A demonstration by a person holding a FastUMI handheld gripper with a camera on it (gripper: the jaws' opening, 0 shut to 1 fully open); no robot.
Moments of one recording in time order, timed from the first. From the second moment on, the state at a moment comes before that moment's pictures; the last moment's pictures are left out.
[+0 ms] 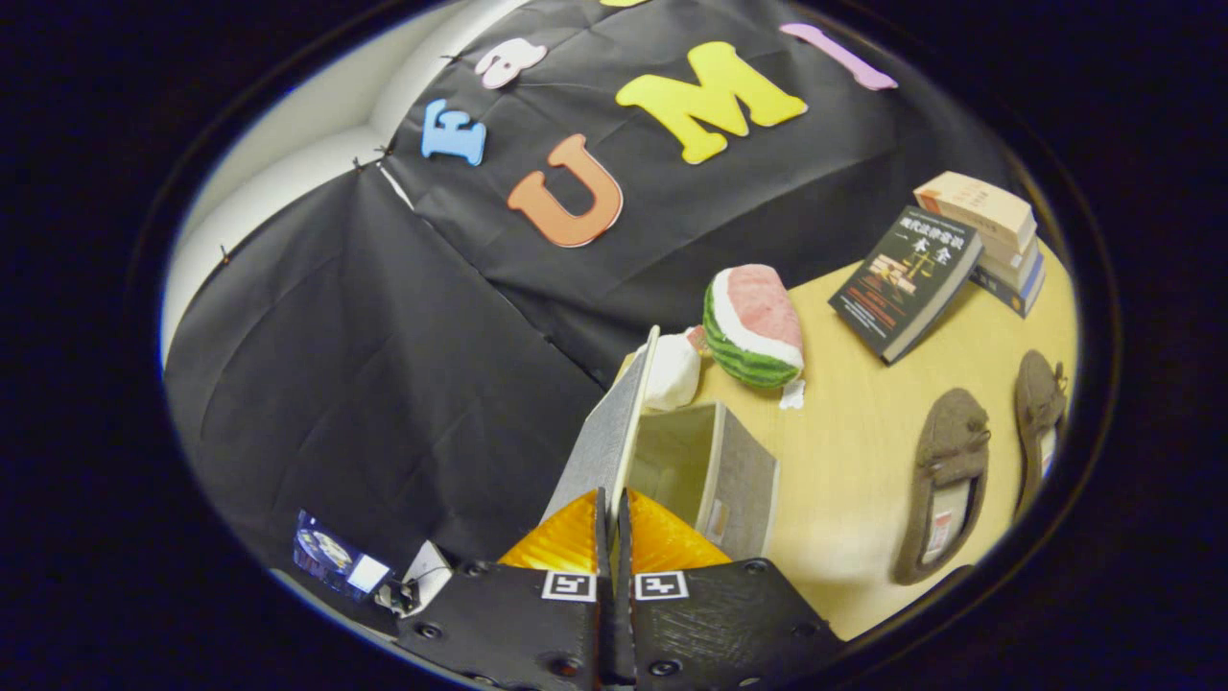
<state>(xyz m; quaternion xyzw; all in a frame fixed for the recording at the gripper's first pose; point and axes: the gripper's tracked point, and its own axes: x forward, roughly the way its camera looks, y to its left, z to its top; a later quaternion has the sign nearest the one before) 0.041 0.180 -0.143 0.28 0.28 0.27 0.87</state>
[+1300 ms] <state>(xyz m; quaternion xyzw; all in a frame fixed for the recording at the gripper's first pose) 0.033 0.454 -0.025 0.00 0.20 0.42 0.88</state>
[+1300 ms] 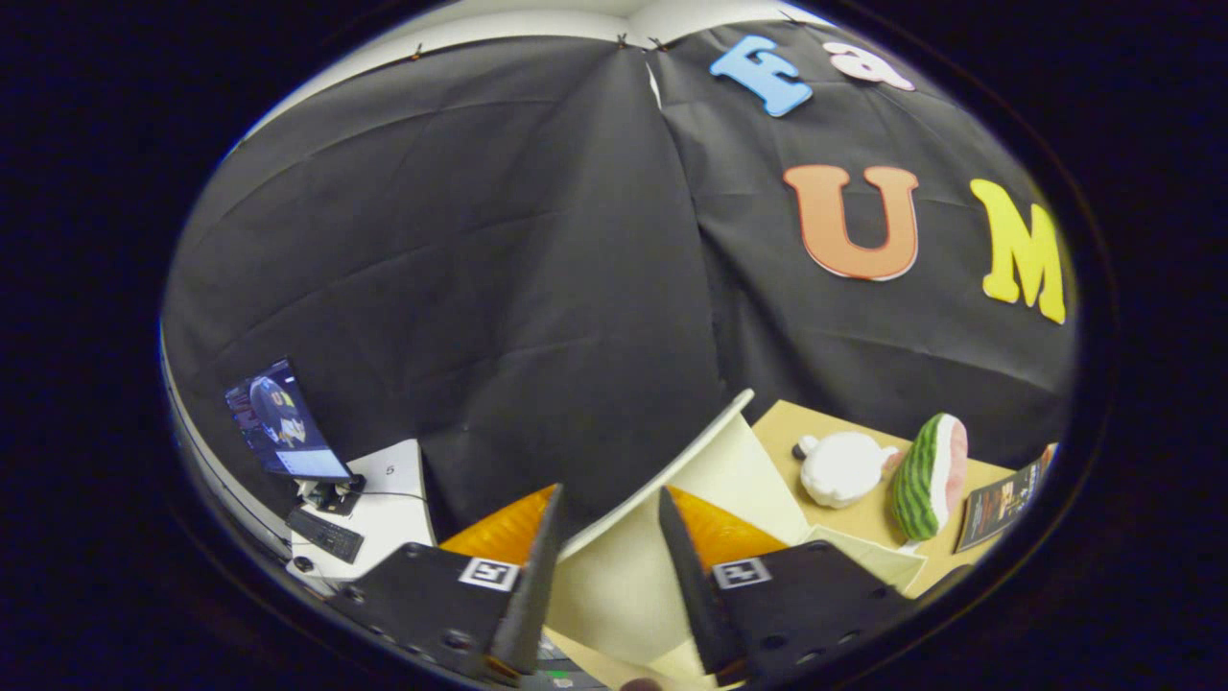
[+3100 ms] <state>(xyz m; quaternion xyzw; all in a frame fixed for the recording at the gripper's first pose) 0.043 -0.060 -0.313 0.10 0.33 0.00 0.94</state>
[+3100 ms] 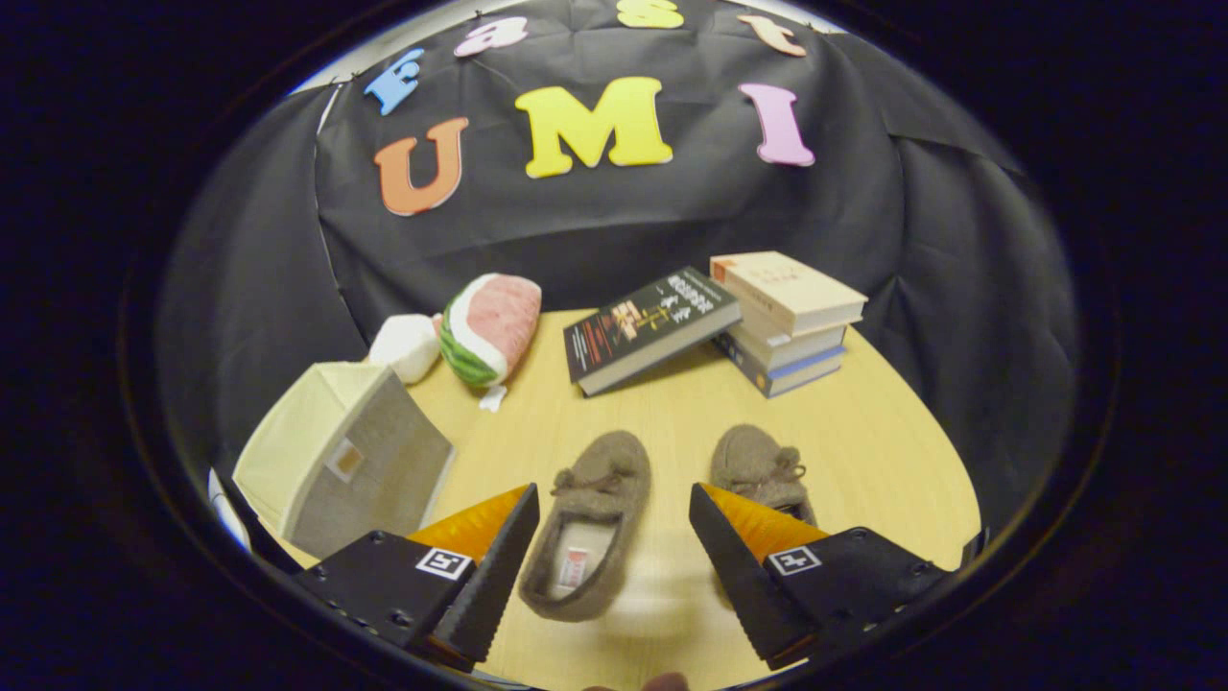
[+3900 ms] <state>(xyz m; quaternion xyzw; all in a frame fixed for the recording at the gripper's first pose) 0.066 -0.053 -0.395 0.15 0.44 -0.02 0.89</state>
